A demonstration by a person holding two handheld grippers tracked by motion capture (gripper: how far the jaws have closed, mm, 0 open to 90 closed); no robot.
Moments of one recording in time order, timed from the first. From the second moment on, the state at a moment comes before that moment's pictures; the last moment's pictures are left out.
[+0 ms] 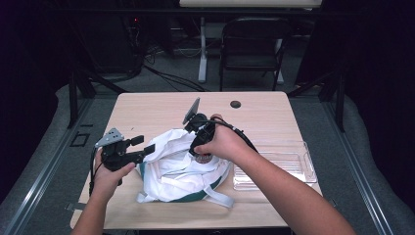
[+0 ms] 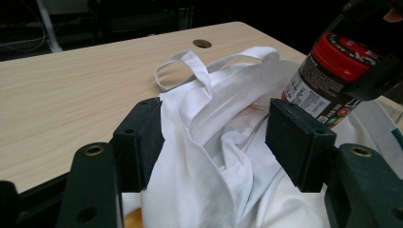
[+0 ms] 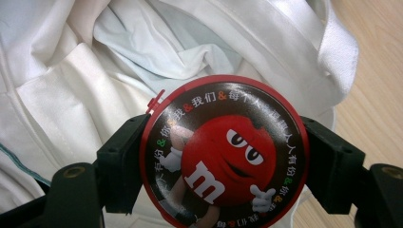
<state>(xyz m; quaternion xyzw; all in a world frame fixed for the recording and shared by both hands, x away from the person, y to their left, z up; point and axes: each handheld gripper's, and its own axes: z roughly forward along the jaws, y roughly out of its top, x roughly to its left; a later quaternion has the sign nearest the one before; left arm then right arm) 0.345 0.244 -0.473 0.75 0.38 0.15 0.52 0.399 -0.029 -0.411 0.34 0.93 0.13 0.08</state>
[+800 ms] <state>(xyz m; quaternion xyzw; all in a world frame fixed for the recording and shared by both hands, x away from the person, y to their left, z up) 0.345 0.244 -0.473 0.75 0.38 0.15 0.52 0.384 -0.063 -0.377 0.35 0.92 0.15 0.08</state>
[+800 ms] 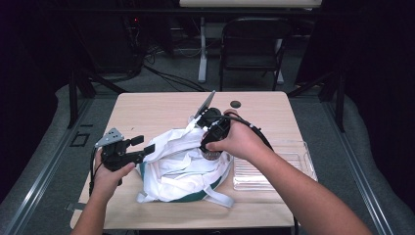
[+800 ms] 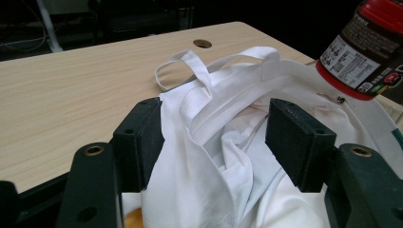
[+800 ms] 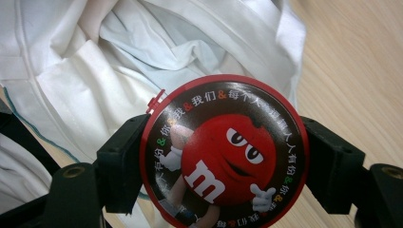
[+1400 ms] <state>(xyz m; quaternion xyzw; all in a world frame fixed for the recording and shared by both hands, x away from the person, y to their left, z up) 0.345 0.243 -0.474 0.75 0.38 0.15 0.52 0.369 -0.106 -0.370 0.37 0.91 0.14 0.10</state>
